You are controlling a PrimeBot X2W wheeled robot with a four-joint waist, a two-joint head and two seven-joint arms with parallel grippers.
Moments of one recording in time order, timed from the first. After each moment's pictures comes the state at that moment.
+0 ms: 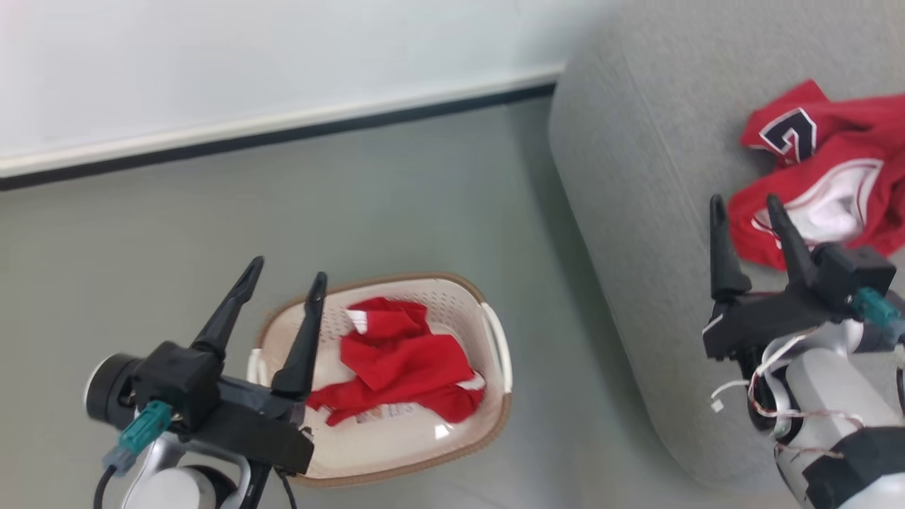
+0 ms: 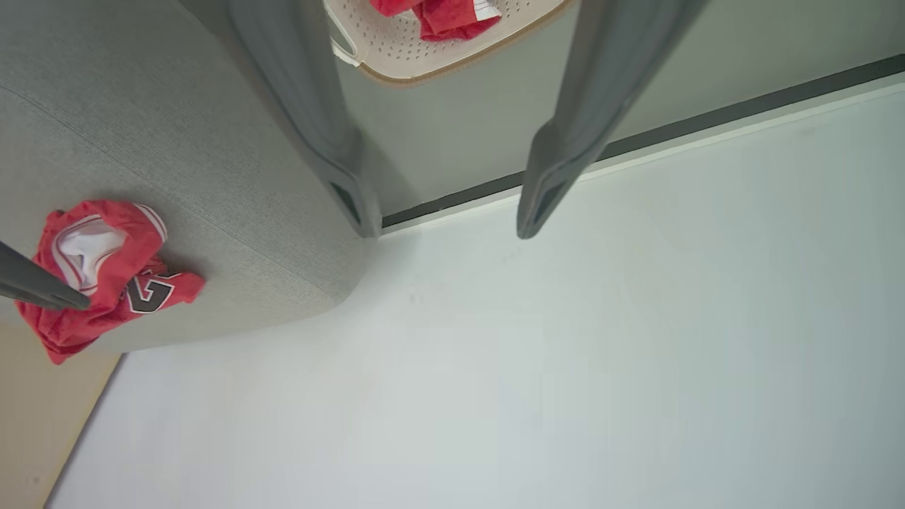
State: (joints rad) left arm -0.22 0.32 -0.36 -0.09 -0.42 0.07 -0.06; right arm -0.53 -0.29 0.38 0.45 0.51 -0.11 -0.26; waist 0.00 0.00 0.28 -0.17
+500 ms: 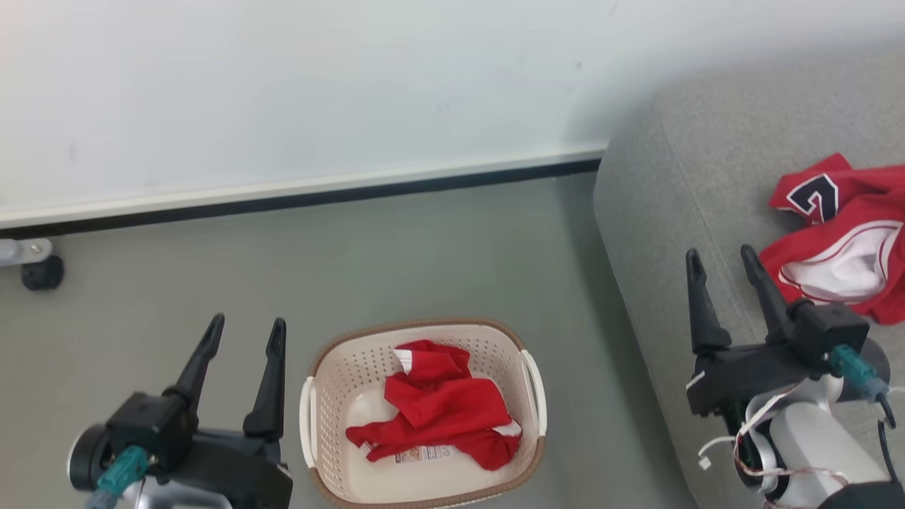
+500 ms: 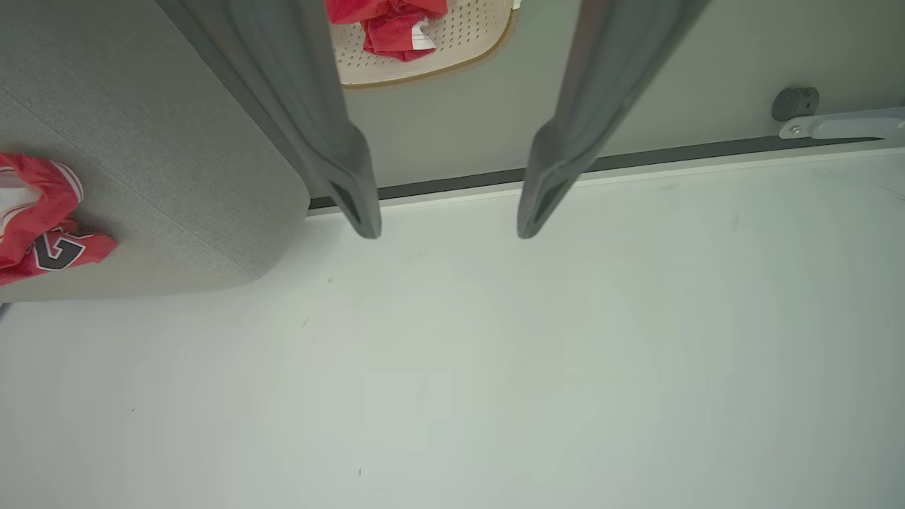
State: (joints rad) left arm -0.10 0.28 -0.28 -0.03 -0.45 0.11 -0.10; right arm -0.39 -0.27 0.38 0.35 0.47 -0.12 -0.26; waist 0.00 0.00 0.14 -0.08
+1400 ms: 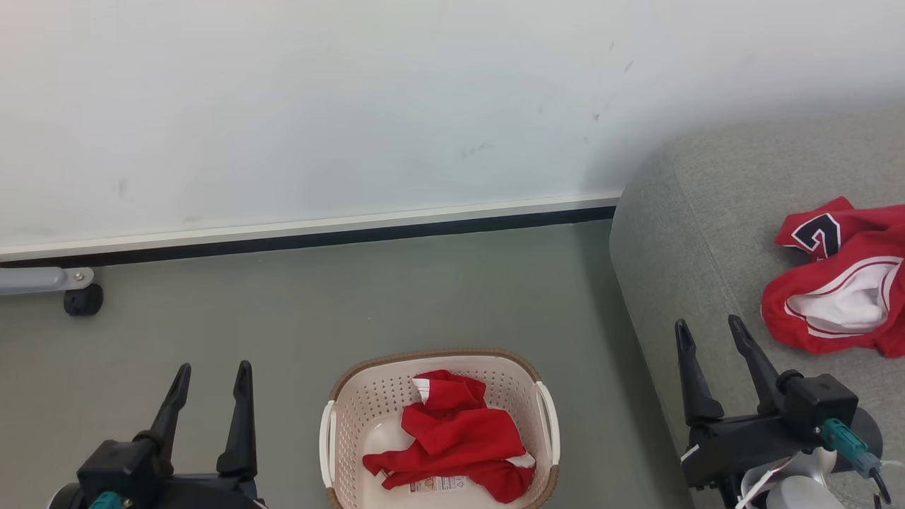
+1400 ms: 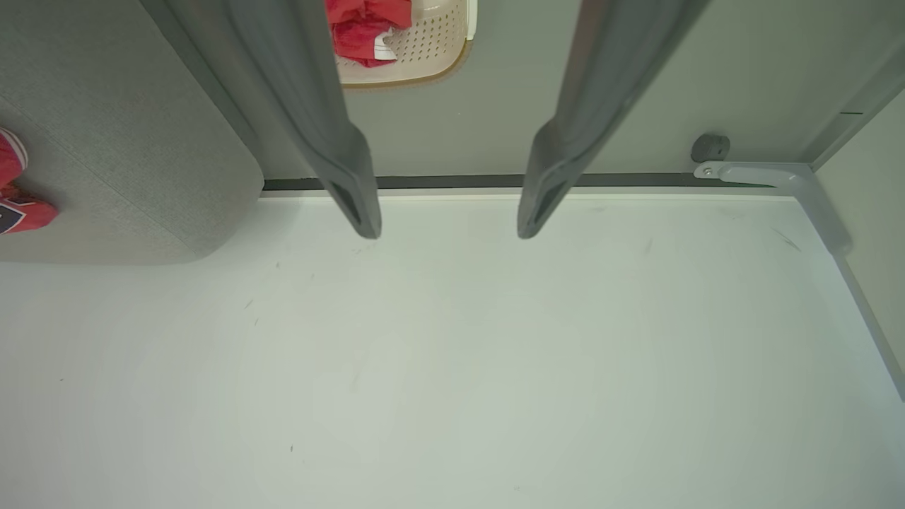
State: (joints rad) left arm 0.03 0.25 -0.18 -0.03 -0.44 0.12 -0.12; right arm -0.19 -0.26 0.36 0.21 0.43 -0.13 -0.24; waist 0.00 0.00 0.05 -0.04
